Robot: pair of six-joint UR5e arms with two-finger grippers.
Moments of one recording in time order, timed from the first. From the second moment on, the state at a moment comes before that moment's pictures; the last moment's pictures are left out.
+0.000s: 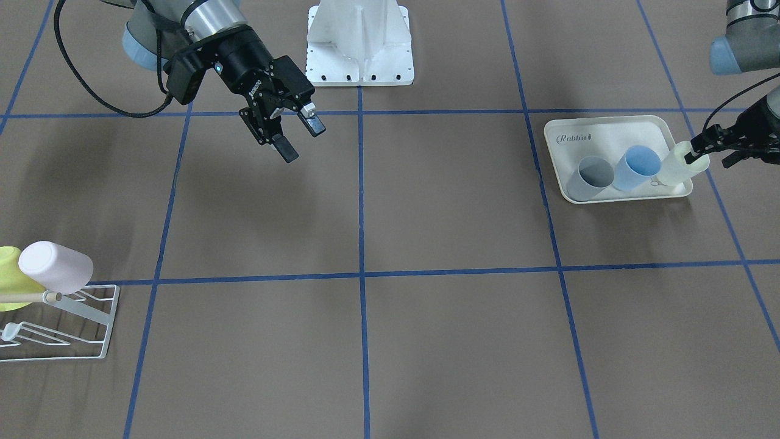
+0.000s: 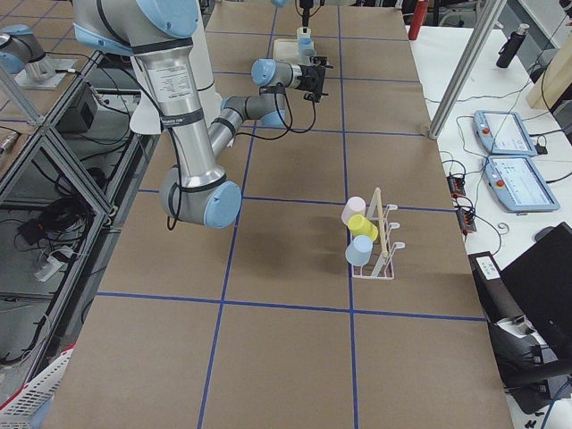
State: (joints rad) left arm -1.16 -1.36 -1.56 -2.29 -2.37 -0.54; right arm 0.48 -1.19 1.93 -0.66 1.26 1.77
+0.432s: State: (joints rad) left arm -1.14 -1.35 -1.57 -2.30 -2.37 -0.54; right arm 0.48 -1.19 1.93 -0.66 1.26 1.77
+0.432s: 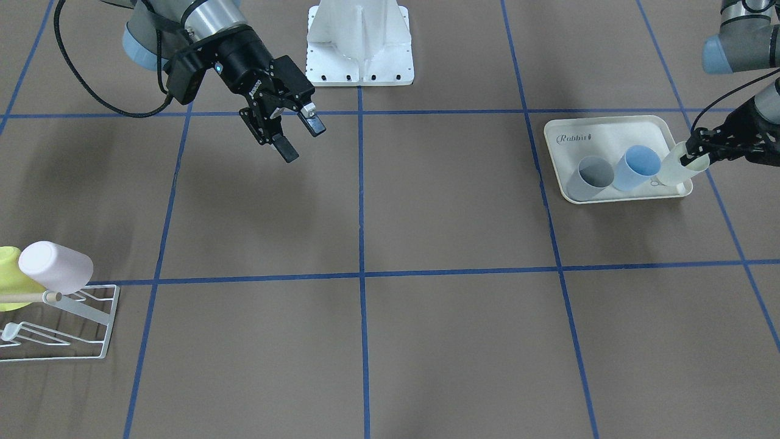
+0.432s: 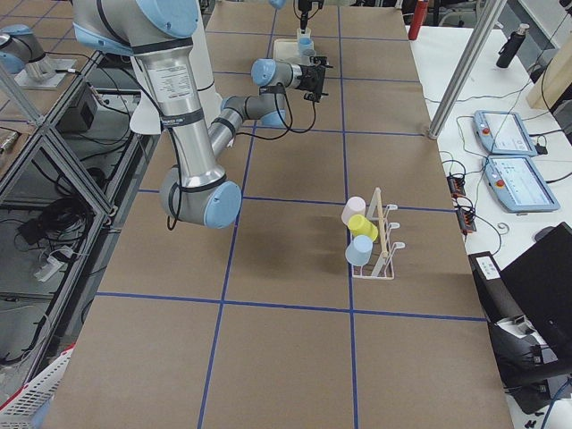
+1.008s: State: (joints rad) left arm -1.30 -1.33 -1.72 -2.13 -2.46 -0.54; right arm 0.48 -1.19 1.92 -0.66 1.26 1.77
